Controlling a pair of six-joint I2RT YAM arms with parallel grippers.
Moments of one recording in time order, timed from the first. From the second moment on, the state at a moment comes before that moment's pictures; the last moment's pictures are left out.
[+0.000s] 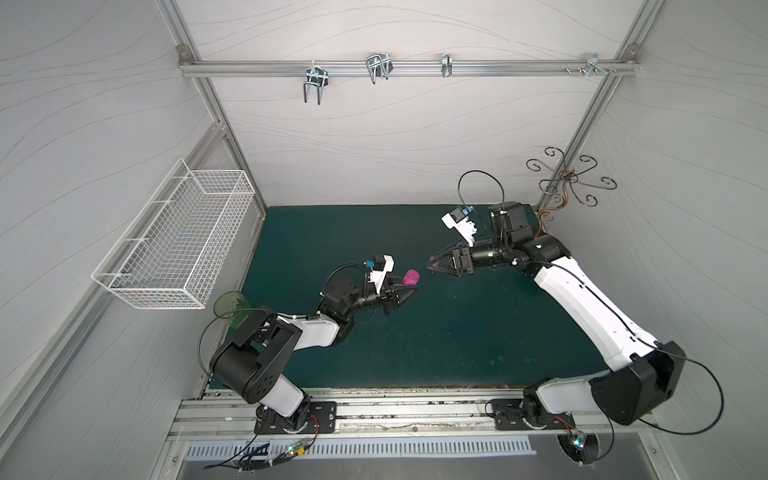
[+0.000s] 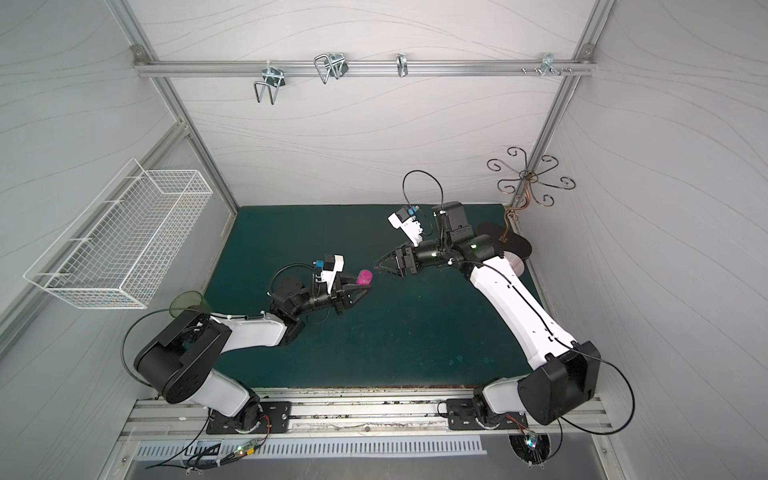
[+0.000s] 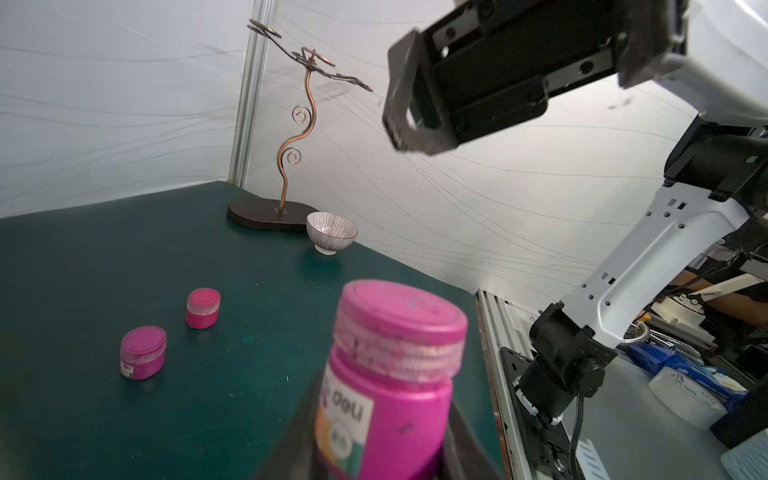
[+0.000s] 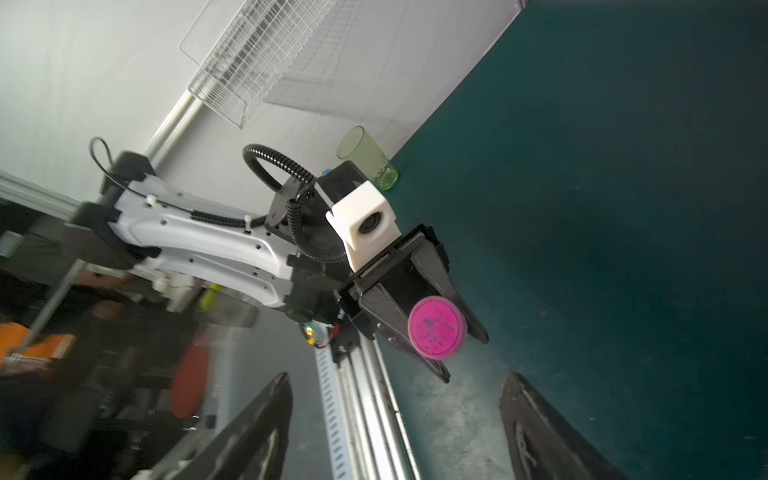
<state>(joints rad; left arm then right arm) -0.54 1.53 0.50 1.12 0.76 -0.40 0.49 1.37 1.42 -0.77 -0.91 -0.03</state>
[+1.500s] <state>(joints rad) -0.56 1.48 0.47 1.24 0.57 -0.45 0.53 1.69 0.73 1.19 -1.05 1.66</state>
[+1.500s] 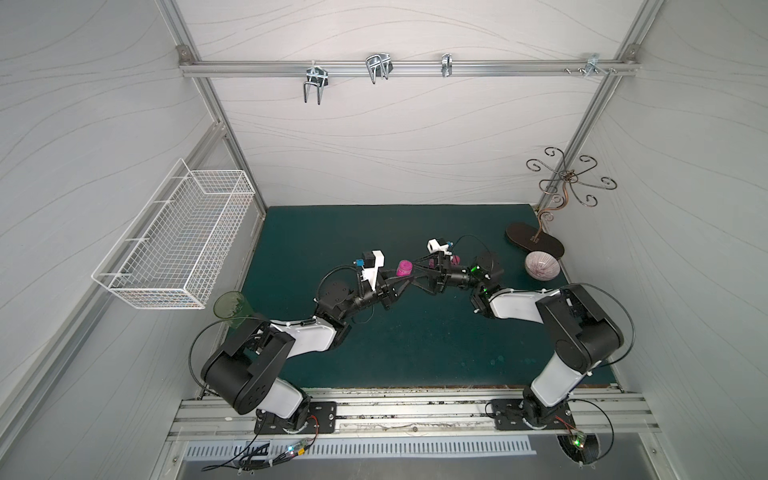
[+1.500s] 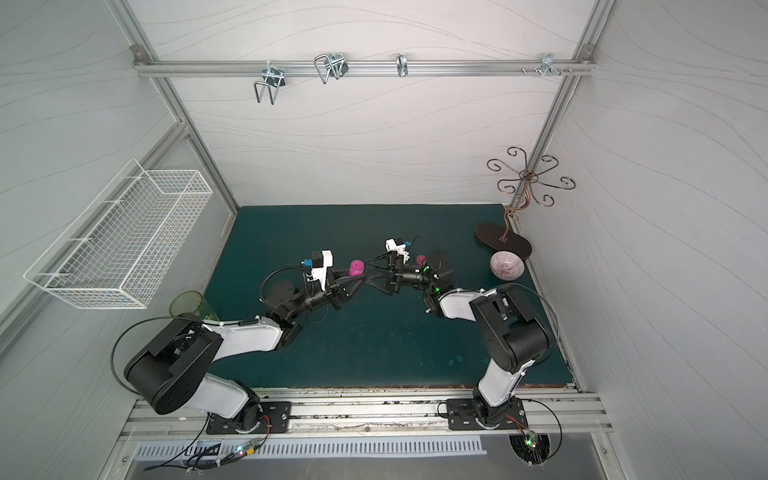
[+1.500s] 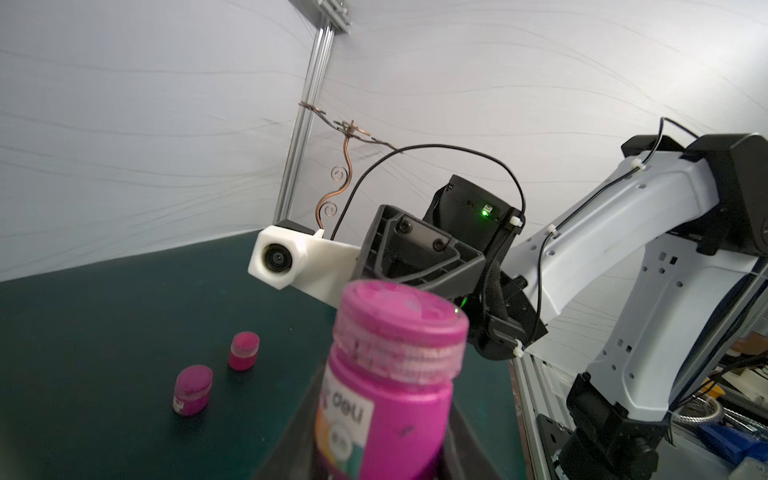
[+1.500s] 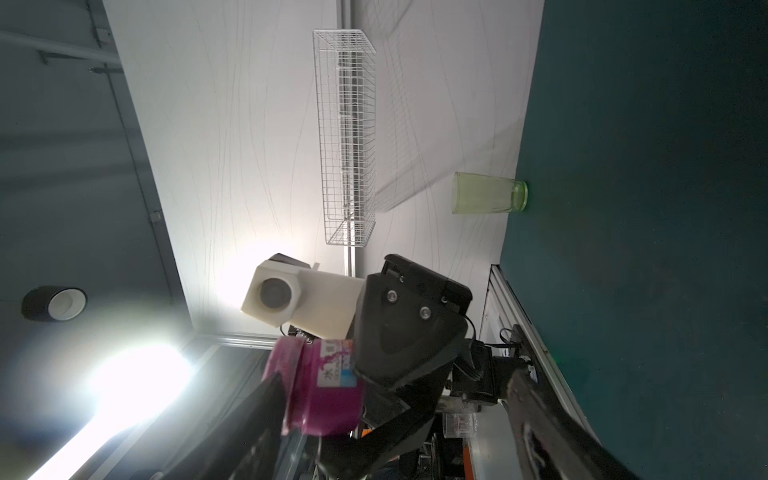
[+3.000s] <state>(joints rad) -0.55 1.51 0.47 1.28 0.55 -0.47 0.56 1.66 0.80 1.24 -1.07 1.76</state>
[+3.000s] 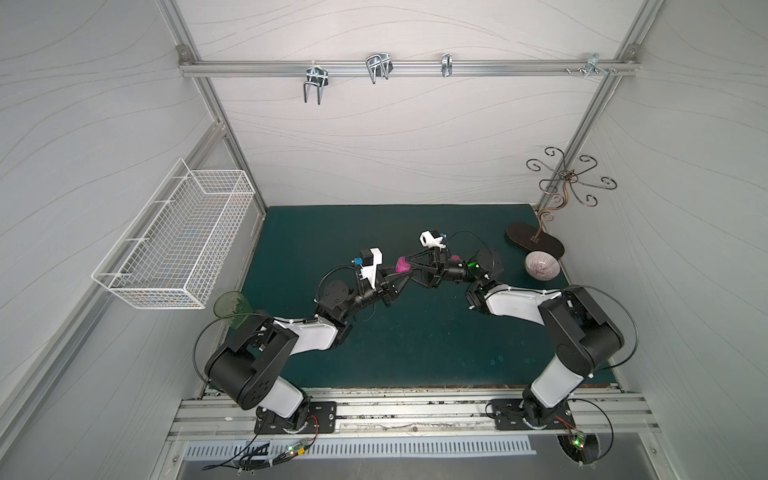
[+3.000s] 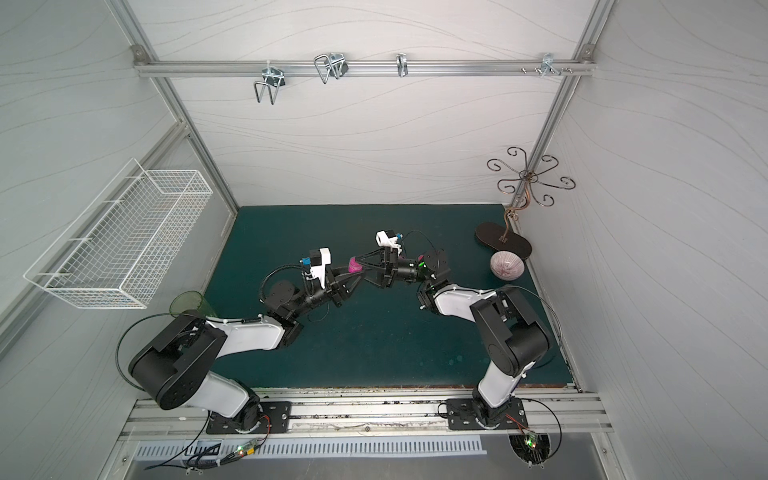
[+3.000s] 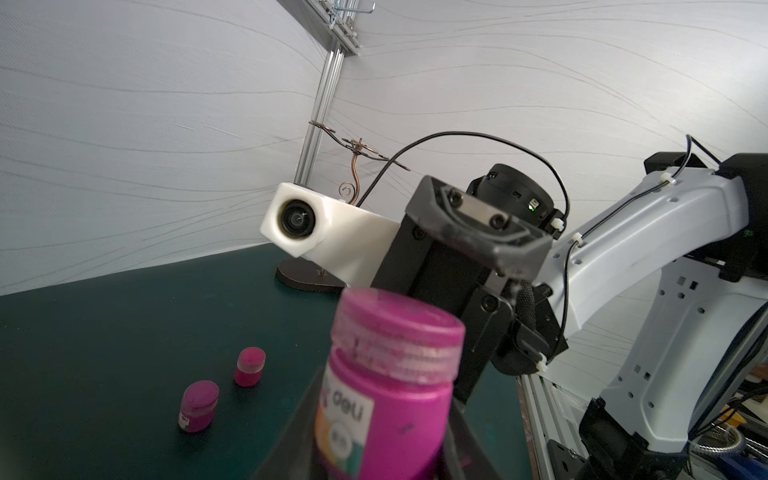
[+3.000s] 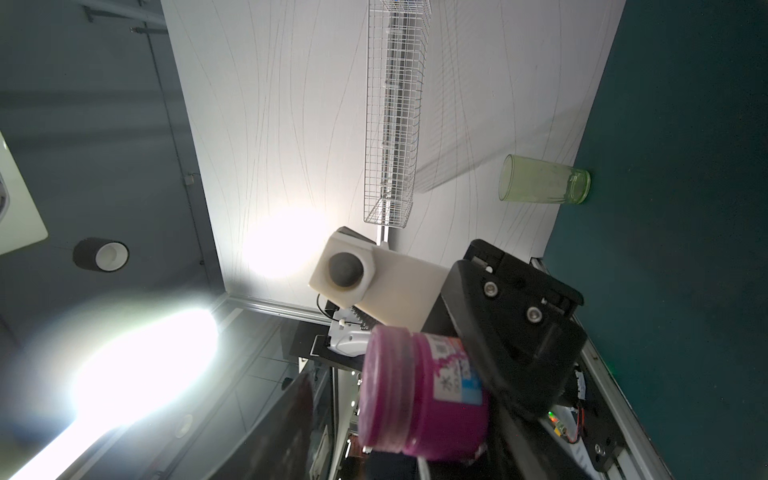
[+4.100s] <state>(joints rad) -0.44 1.52 0.51 0.91 0.85 -0.27 0.62 1.75 1.71 -1.14 -0.86 -0.71</state>
